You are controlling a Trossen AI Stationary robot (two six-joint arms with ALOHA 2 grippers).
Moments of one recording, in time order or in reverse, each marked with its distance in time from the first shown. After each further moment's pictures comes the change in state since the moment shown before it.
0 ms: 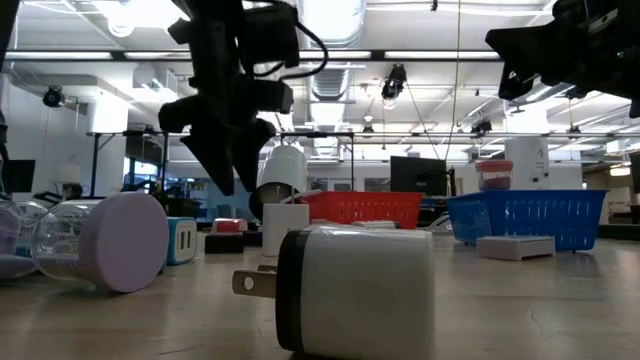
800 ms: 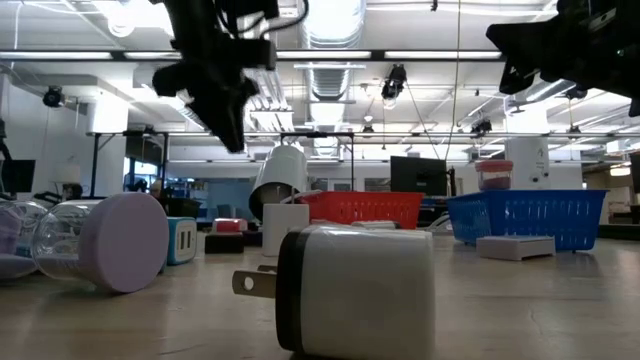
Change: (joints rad) left arm -0.047 -0.156 0.004 -0.064 -0.166 -0.094; right arm 0.000 -0.004 0.000 0.026 0.007 -0.044
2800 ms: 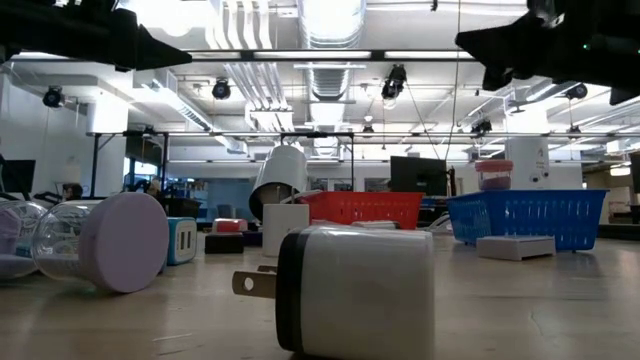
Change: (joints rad) left arm -0.114 -1.114 -0.921 1.140 -0.403 0.222; right arm 0.000 0.215 0.106 0.039 0.093 -0.059
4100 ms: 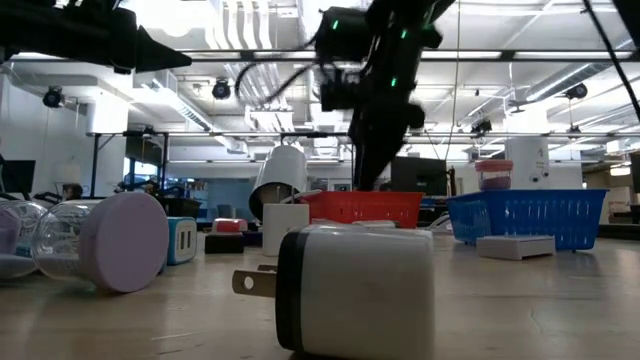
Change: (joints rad) left arm 0.000 -0.004 0.000 -0.024 0.000 -0.050; right arm 0.024 1.162 1.314 -1.604 0.161 -0.020
